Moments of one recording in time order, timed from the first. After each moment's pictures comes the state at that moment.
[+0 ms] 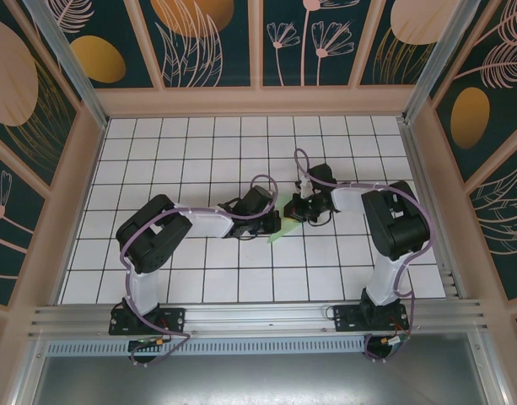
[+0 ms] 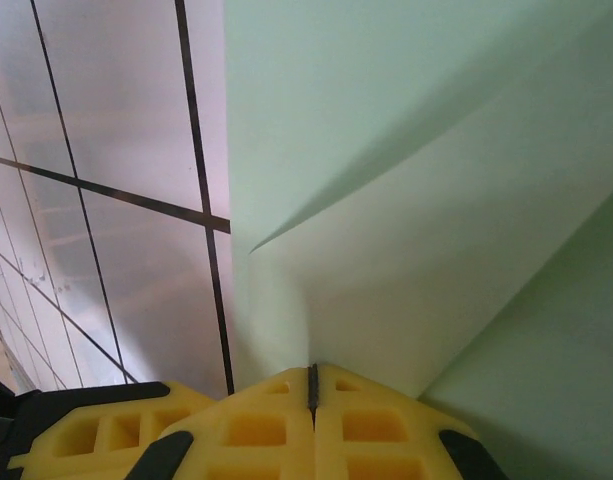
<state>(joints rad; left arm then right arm) -0.84 1.94 1.01 0.07 0.20 -0.79 0.38 1.84 0.92 -0.21 -0.64 0.53</state>
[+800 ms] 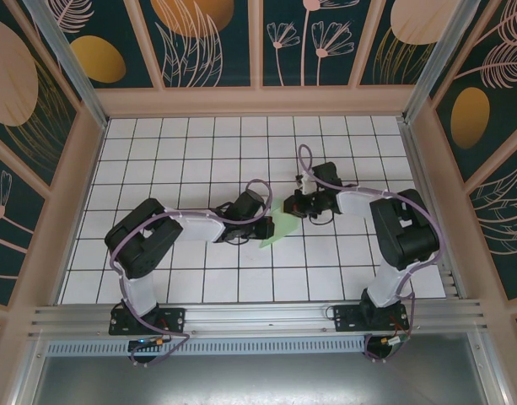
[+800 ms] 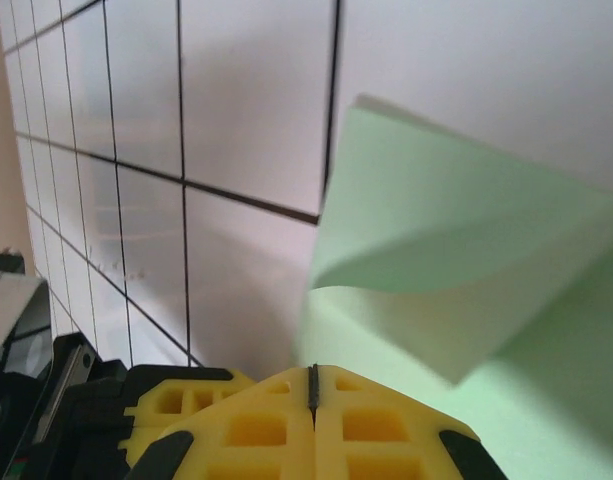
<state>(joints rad) -0.82 1.86 0.90 0.07 0.24 -0.70 0.39 1.75 0.87 -0.12 -0.68 0.52</state>
